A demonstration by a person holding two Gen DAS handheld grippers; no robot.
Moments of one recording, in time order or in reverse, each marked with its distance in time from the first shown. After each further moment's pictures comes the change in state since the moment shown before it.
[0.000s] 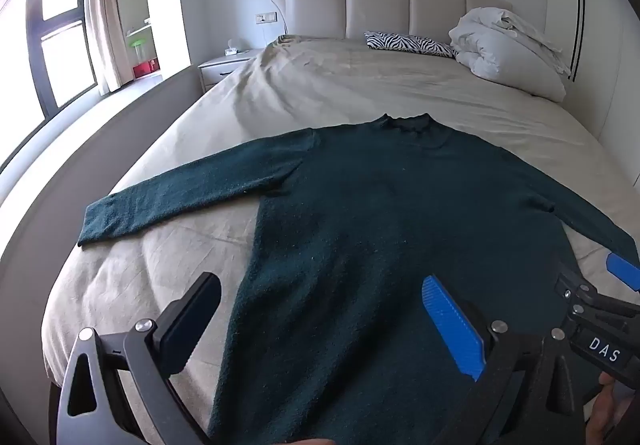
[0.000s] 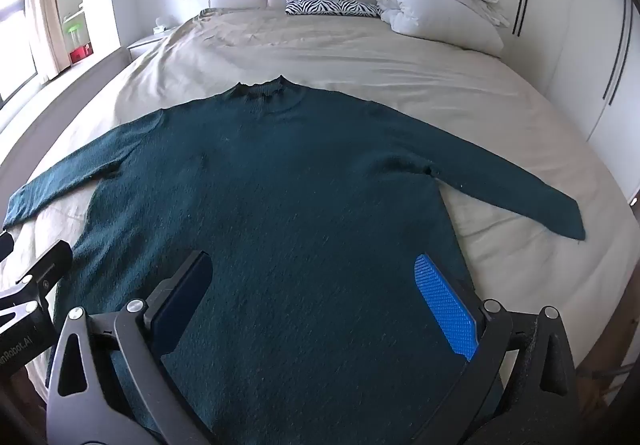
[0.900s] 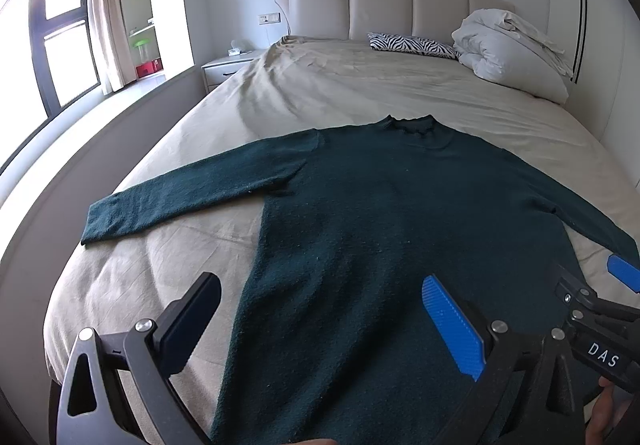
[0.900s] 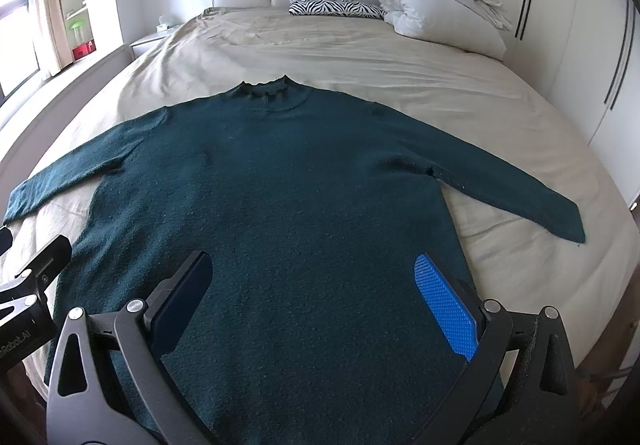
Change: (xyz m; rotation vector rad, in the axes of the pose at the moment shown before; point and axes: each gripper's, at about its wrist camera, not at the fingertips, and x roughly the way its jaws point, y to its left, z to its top) left arm -0.002 0.004 -0.002 0.007 -0.015 0.021; right arm -0.001 0.004 -0.002 -0.008 -0.004 0.006
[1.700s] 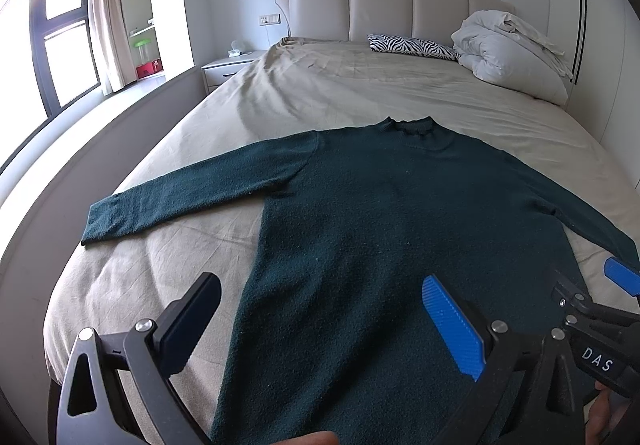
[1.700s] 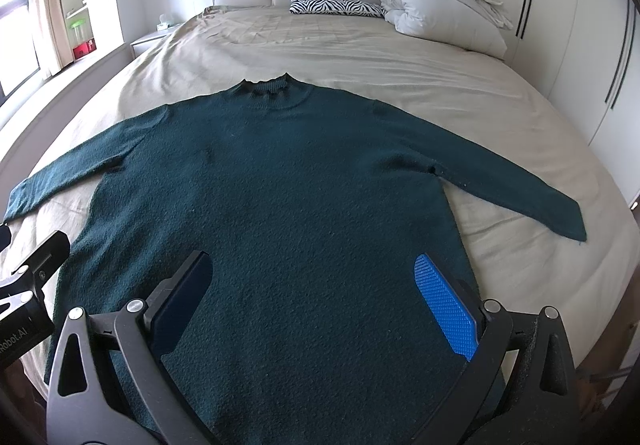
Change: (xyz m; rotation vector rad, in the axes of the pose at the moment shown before) left arm -0.001 0.000 0.000 0.000 -0.002 0.000; right arm 0.000 0.002 -0.001 -0.001 0.000 0.000
